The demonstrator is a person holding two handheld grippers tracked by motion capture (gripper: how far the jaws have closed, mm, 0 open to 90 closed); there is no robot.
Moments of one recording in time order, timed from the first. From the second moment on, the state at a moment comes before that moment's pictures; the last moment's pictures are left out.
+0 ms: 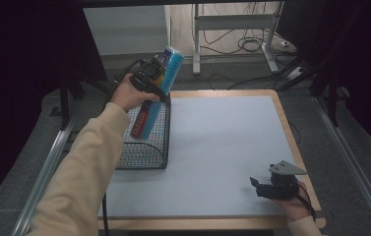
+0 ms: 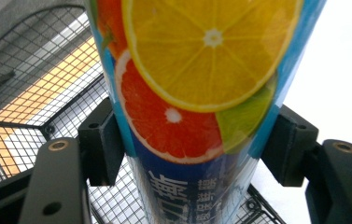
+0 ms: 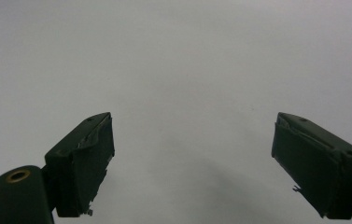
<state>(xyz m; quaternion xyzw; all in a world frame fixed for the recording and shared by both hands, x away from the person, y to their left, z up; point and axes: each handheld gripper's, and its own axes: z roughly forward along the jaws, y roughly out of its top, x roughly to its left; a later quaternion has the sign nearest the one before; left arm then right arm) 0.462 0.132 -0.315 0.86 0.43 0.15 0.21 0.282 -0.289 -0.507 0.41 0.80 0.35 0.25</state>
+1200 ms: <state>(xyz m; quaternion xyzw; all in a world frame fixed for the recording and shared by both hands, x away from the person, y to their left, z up) 0.522 0.144 -0.400 0.85 0.48 0.12 0.14 0.283 -0.292 -0.508 0.41 0.80 0.35 0.25</state>
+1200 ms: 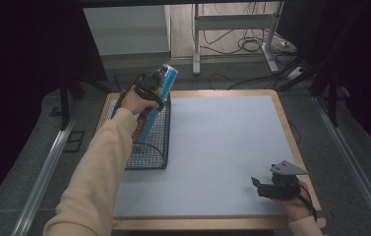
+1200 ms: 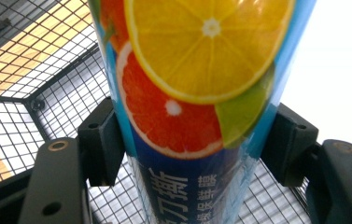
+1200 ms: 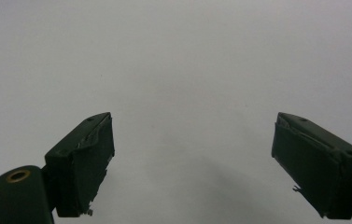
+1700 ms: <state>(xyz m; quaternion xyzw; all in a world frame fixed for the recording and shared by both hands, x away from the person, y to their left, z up) 0.545 0.141 -0.421 0.84 0.51 0.12 0.12 0.282 -0.290 -0.508 0.41 0.80 0.35 0.25</state>
